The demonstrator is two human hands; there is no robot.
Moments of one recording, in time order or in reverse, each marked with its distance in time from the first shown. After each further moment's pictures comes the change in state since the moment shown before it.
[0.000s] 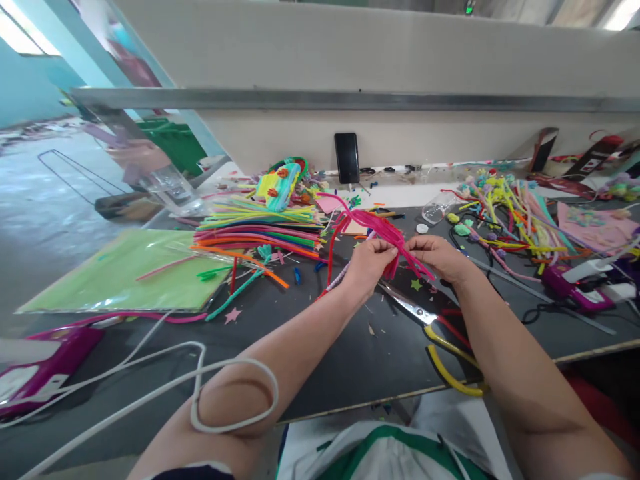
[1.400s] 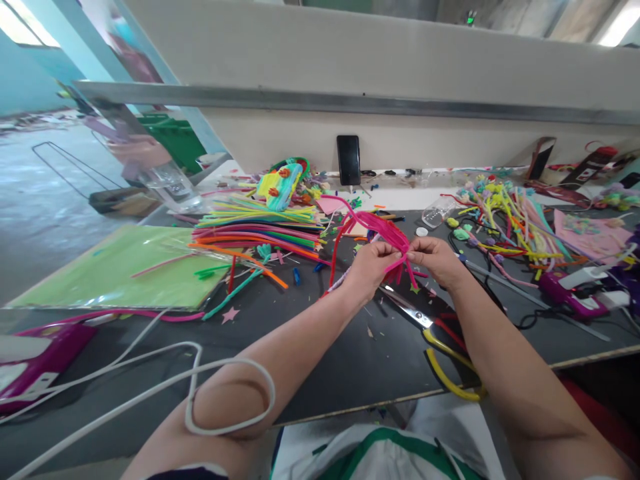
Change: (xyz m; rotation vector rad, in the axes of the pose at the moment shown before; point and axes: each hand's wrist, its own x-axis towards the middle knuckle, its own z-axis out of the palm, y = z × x) left_hand -0.006 0.006 0.000 -0.059 -0.115 0.014; right_hand 0.001 0.003 0.007 -0.024 0.121 -0.098
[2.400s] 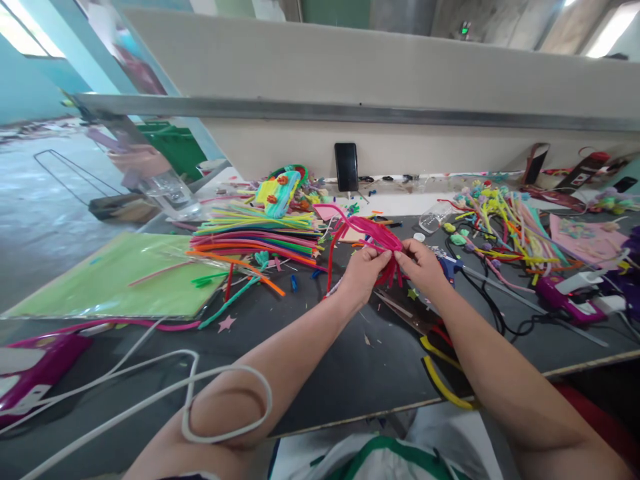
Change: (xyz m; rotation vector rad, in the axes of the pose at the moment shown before) left_hand 0.012 -0.011 -0.004 -0.189 0.036 -0.006; right_hand -0.001 -0.003 0.025 -0.440 0.190 -0.287
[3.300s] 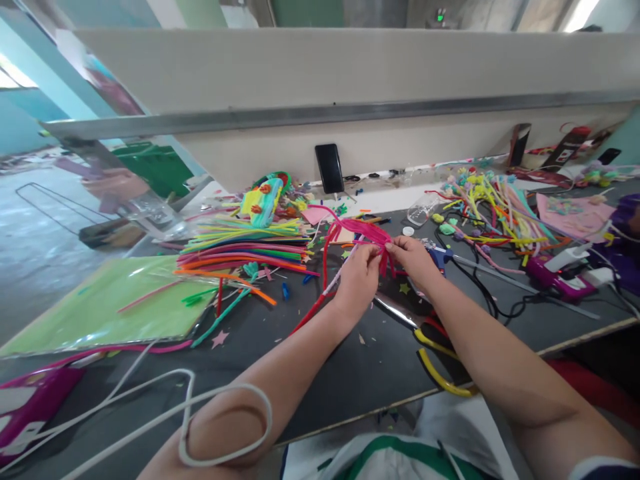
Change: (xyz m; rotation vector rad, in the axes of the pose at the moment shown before) left_hand -0.013 -0.002 -0.002 0.901 0.066 0.534; right_hand 0.005 0.019 0.005 0.397 0.061 0.377
